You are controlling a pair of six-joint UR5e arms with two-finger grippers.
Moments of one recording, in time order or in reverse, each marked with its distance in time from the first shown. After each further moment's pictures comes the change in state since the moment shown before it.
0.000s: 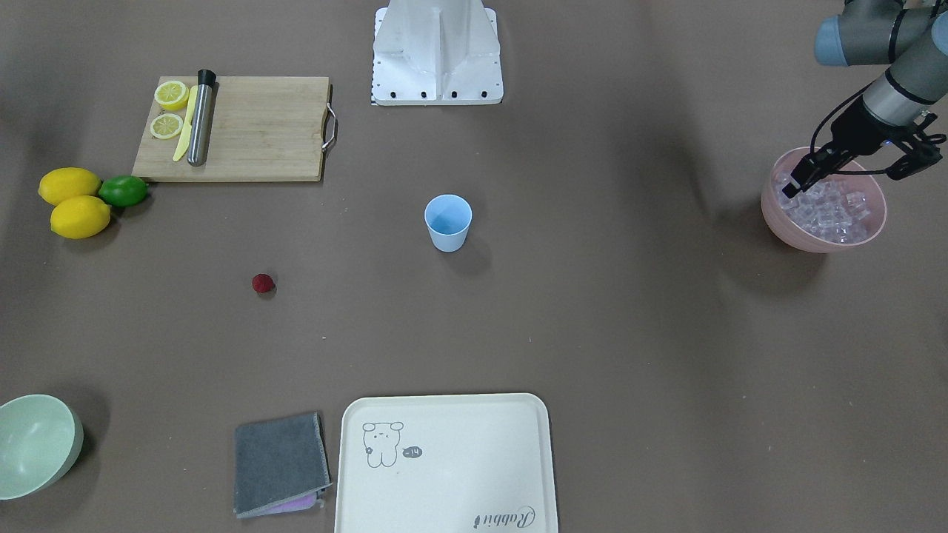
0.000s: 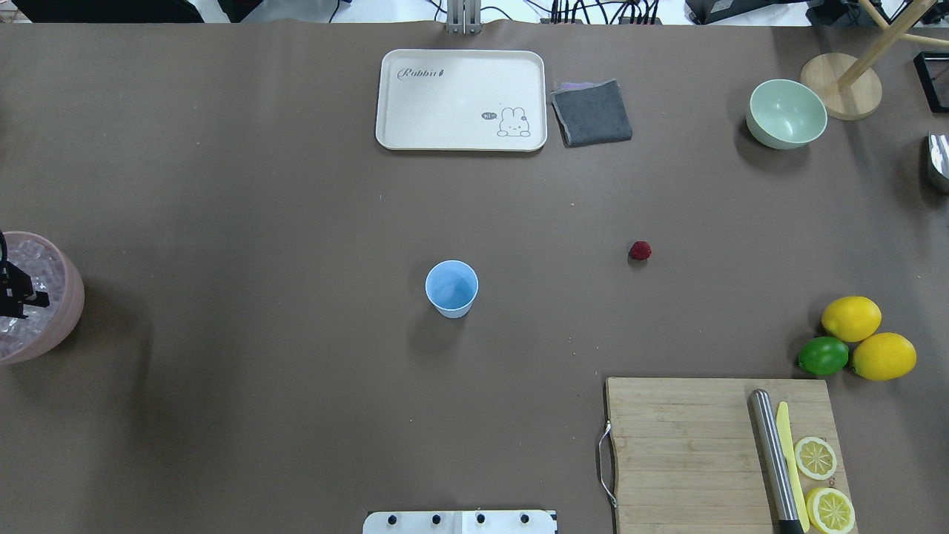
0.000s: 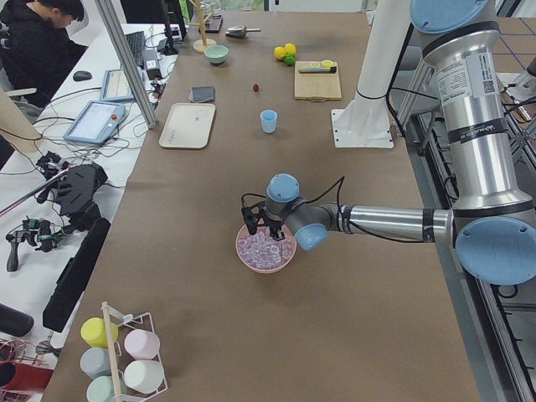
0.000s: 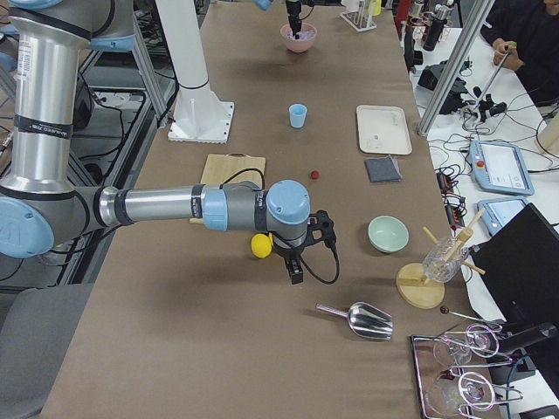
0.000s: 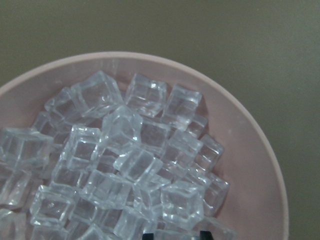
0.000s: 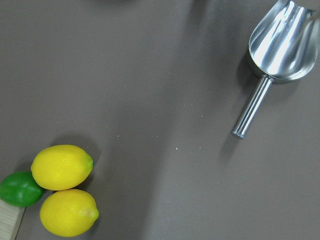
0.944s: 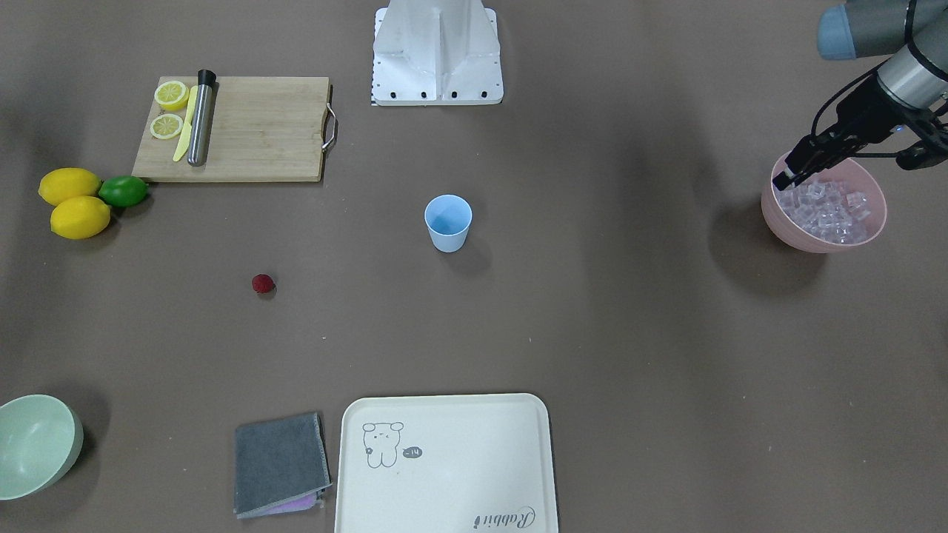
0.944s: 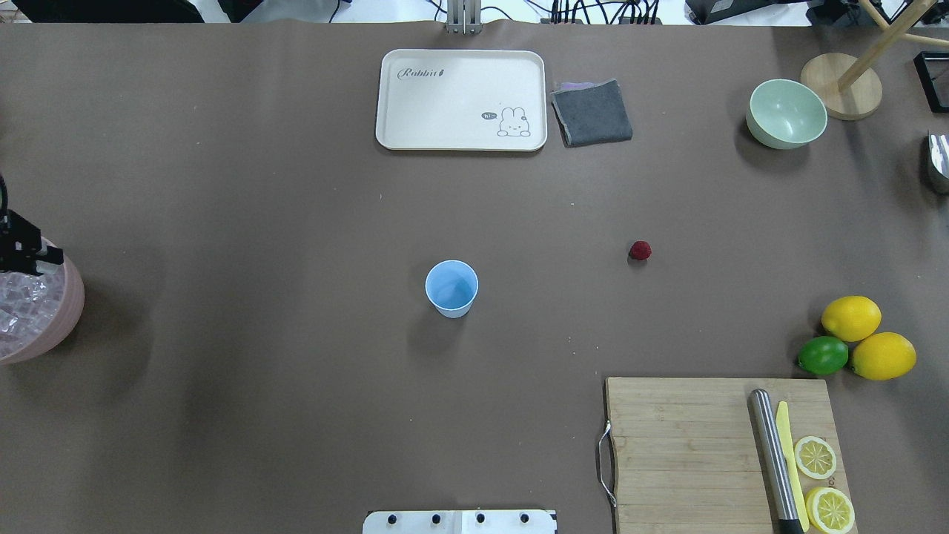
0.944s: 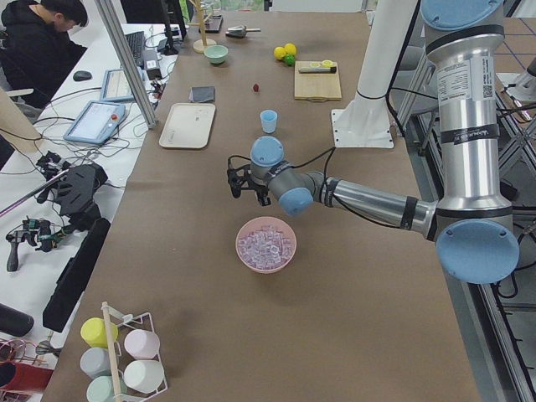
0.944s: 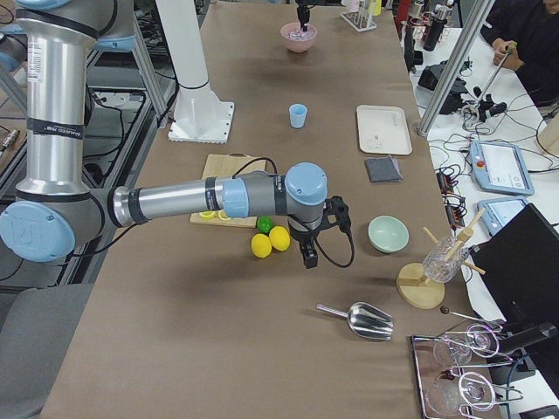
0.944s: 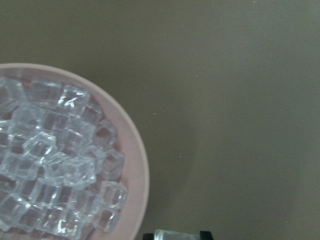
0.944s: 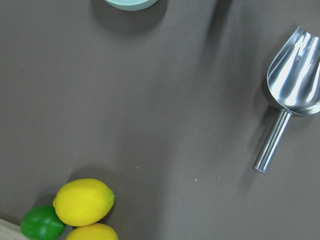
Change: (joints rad) left arm -0.070 -0.166 -0.129 0.224 -0.091 0.079; right arm -0.068 0.090 0.006 0.001 -0.002 0.138
